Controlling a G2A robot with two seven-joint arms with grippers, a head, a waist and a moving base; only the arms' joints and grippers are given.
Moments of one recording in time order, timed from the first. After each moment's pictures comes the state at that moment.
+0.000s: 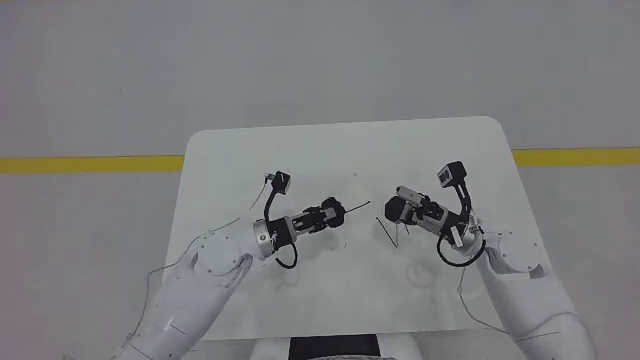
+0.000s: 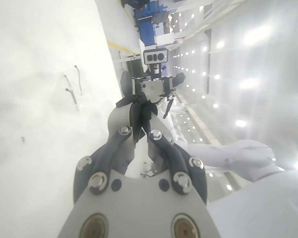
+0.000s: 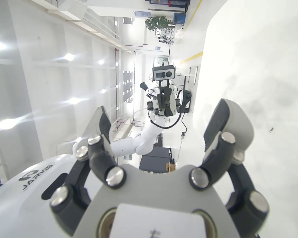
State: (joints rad) left arm 1.47 -1.16 -1.09 -1.60 -0.14 -0.34 -0.68; right arm -1.59 -1.13 1.43 -1.58 0.42 -0.28 0.95
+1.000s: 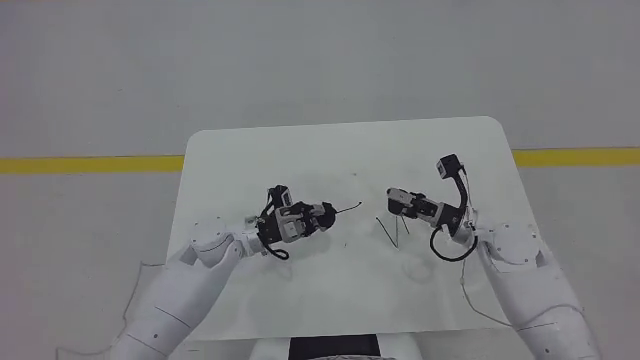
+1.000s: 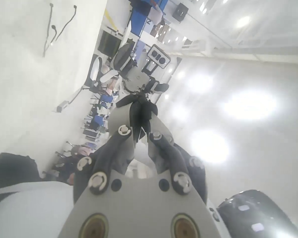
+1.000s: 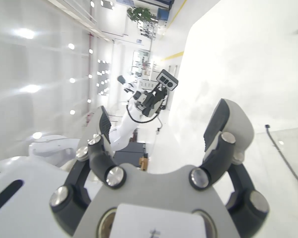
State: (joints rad) left arm 1.40 -1.15 -1.11 -1.49 -0.74 0.20 -0.90; right arm -1.54 -1.12 1.42 -1.61 0.09 -0.34 0.91
